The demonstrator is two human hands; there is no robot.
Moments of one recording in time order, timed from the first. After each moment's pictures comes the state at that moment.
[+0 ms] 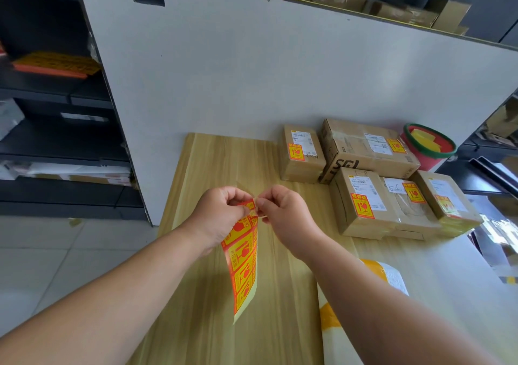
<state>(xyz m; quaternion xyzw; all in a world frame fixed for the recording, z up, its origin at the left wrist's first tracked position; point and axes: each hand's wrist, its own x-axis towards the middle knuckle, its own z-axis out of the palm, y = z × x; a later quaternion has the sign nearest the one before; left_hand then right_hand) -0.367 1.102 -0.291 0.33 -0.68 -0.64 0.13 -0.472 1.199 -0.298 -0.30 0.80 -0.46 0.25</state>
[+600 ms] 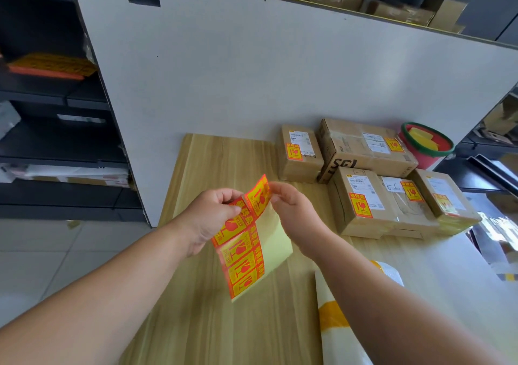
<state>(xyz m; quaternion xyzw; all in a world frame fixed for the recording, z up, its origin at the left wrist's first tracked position) -0.366 1.092 -0.294 0.32 -0.64 -0.69 0.08 -0.490 1.208 -0.304 -0.26 0.81 -0.45 0.27</state>
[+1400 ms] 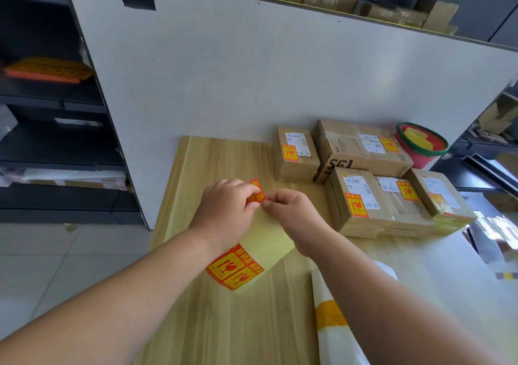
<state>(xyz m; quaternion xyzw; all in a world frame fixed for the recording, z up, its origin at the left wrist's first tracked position) -0.387 1.109 -0.292 0.21 -0.93 -0.24 0.18 -0.488 1.217 -0.291 -0.23 0.77 -0.51 0.32</state>
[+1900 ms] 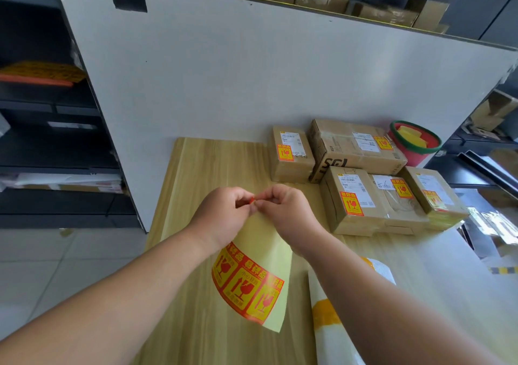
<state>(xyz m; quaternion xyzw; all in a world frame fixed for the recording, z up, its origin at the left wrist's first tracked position) -0.392 1.109 -0.304 0.25 -0.81 -0.50 0.15 -0.487 1.215 -0.290 -0.25 0.79 -0.50 0.26</state>
